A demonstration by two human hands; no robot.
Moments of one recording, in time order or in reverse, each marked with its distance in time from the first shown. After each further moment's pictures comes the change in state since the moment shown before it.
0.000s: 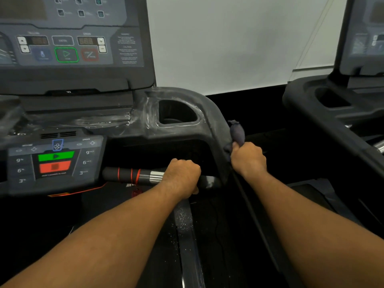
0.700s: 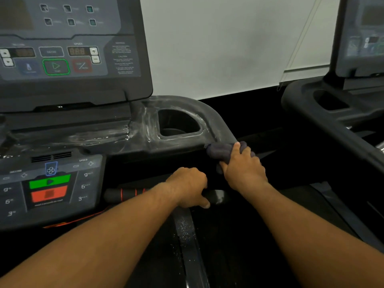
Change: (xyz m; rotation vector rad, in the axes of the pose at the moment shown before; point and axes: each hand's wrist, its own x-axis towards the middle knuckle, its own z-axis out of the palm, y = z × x) left_hand 0.017 -0.035 -0.011 -0.223 -0.128 0.215; right_hand 0.001 -0.026 0.023 -0.395 -0.103 -0.171
